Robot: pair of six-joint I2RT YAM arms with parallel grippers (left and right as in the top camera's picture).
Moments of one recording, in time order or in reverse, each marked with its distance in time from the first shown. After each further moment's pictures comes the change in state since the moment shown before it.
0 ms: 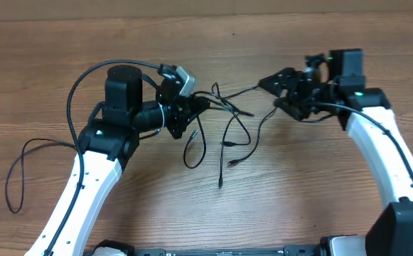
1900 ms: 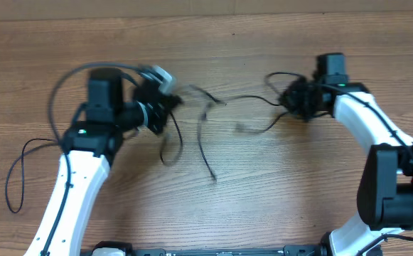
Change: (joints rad) left arm 0.150 -0.005 0.000 -0.055 -0.217 0.024; right arm -0.080 0.248 -0.001 0.026 0.331 0.207
